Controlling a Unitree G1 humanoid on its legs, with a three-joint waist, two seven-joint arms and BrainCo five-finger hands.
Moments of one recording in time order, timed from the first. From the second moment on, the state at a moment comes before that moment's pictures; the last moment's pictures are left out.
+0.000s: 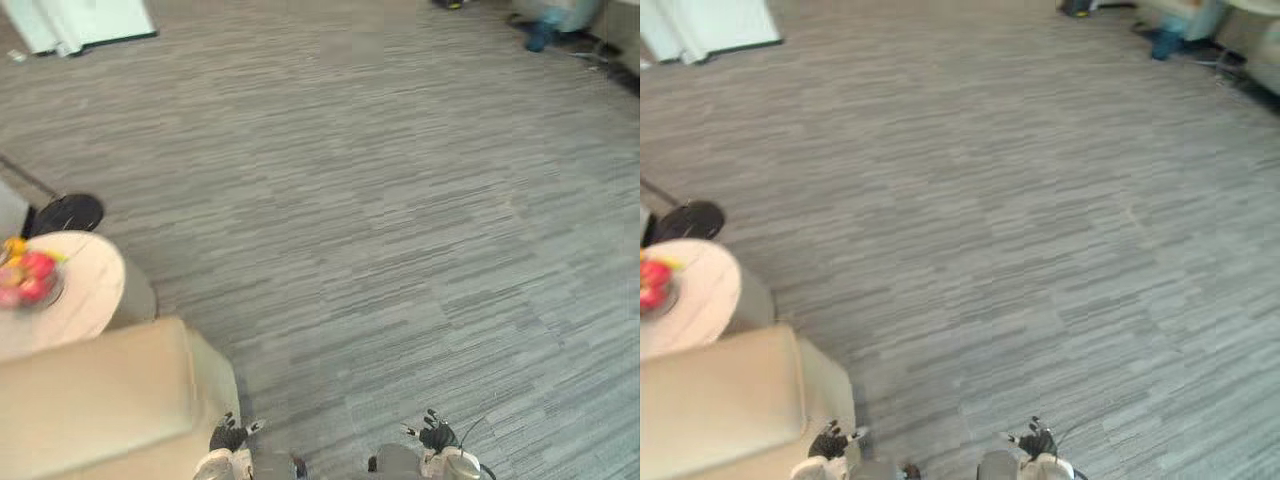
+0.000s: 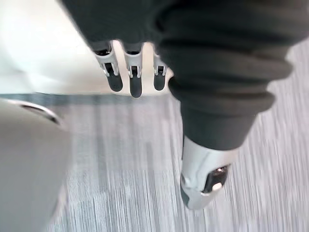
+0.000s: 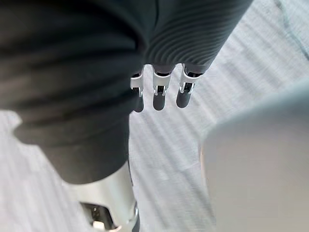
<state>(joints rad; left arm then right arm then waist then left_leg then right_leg) 0.06 0.05 0.15 1.05 -0.06 -0.14 0.07 0.01 -0.05 -0.16 1.04 0.08 -0.11 -0.02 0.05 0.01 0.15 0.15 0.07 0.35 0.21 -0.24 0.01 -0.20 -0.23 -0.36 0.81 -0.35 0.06</state>
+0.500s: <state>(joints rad) -0.01 0.03 0.10 1.06 -0.02 -0.12 0.07 -0.02 -0.08 -0.20 1.08 0.09 -0.11 -0.03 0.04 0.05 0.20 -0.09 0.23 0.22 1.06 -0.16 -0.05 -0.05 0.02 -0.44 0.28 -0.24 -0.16</state>
